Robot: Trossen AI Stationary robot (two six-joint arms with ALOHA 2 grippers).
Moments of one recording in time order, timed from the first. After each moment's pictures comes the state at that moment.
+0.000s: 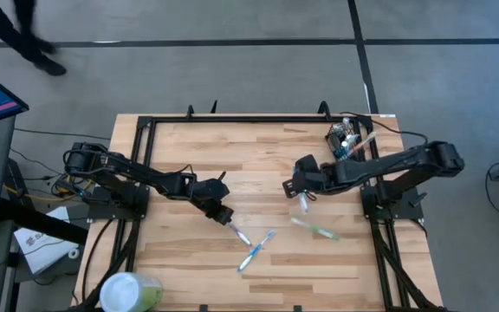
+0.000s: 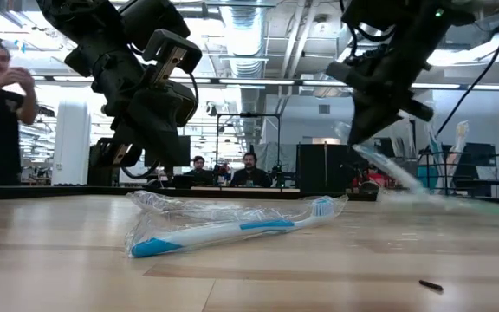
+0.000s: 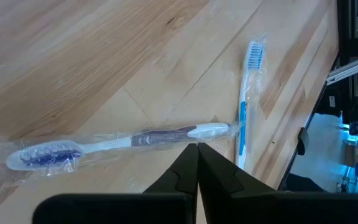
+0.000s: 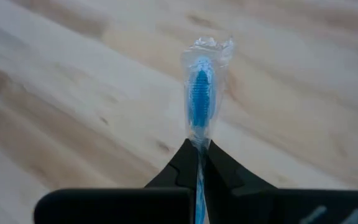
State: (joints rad) left arm -0.08 1.54 0.69 0.03 0.24 -1.10; right arm 0.08 1.40 0.86 -0.58 0.50 1.06
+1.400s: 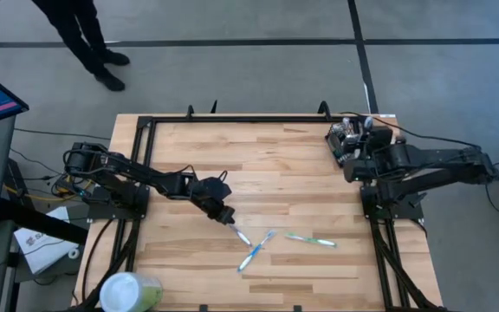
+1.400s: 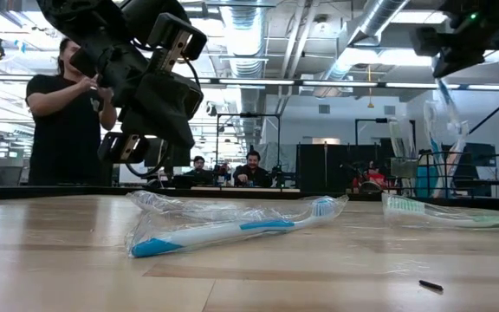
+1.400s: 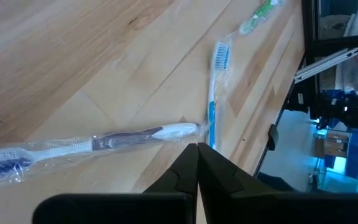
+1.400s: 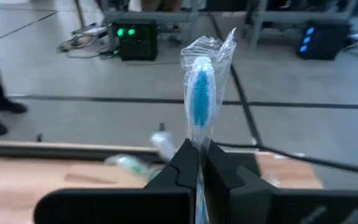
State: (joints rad) left arm -0.07 1.54 0.69 0.11 0.29 -1.14; right arm 0.02 0.88 0.86 -1.48 1.27 1.49
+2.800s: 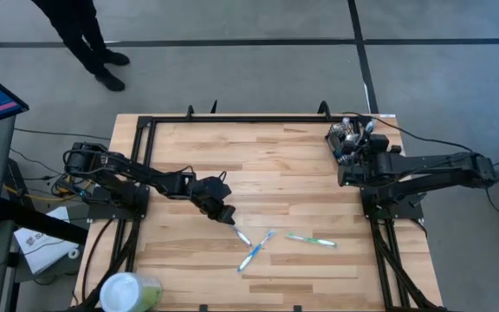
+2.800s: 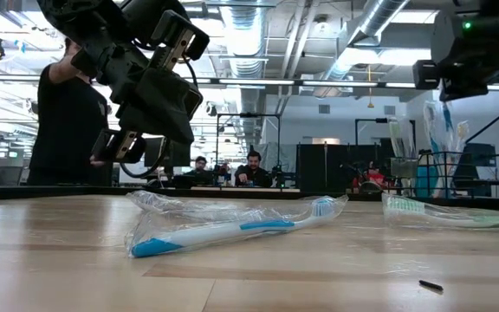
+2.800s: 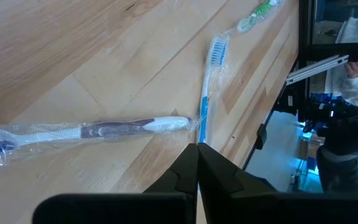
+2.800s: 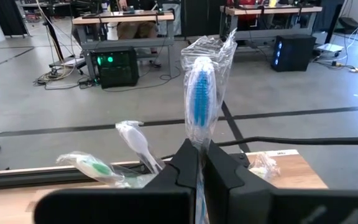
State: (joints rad) left arm -0.07 1.54 0.69 0.12 0.32 -1.21; right arm -0.06 0.88 0.61 -1.32 1.39 1.65
